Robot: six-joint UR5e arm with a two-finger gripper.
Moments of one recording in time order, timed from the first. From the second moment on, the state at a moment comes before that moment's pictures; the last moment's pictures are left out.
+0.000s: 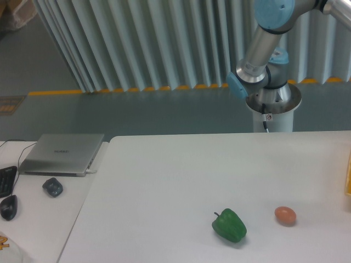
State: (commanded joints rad) arm 2.81 -2.06 -1.47 -1.13 1.62 2.12
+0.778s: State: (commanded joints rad) arm 2.80 -2.07 -1.47 -1.14 1.65 2.09
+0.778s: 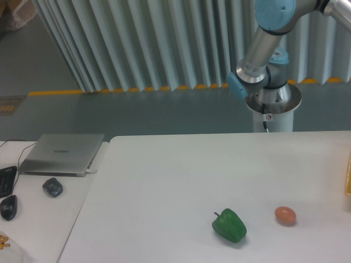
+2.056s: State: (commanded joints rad) arm 2.79 -1.96 -1.43 -1.37 1.54 2.10
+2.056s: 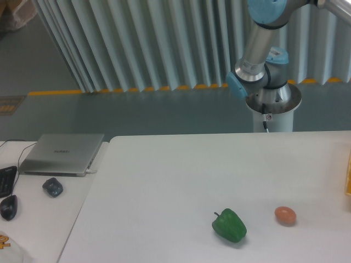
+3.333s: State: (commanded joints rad) arm 2.68 -1.91 -1.40 -1.50 1.44 1.91
